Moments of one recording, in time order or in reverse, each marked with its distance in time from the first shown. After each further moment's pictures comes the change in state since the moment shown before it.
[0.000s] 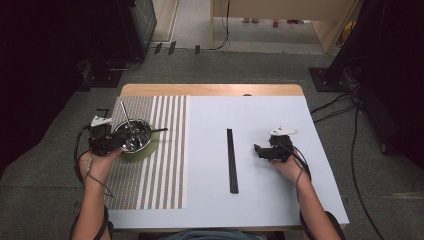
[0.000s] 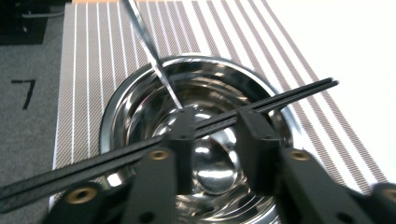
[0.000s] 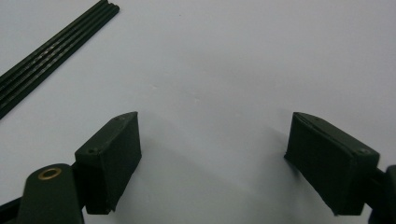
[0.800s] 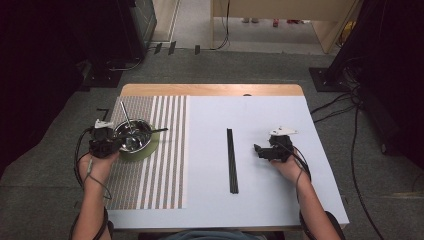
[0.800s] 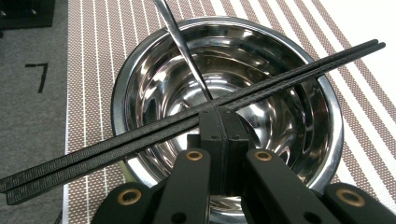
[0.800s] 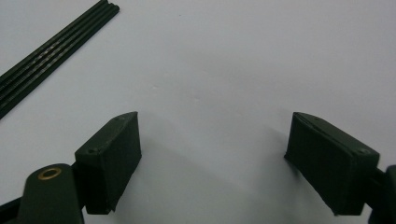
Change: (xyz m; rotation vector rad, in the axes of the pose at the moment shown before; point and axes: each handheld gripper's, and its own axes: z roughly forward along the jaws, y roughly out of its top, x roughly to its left) left arm 0.012 -0.012 0.010 0.093 0.051 0.018; right arm 0.000 0.000 0.000 0.000 -0.001 0.000
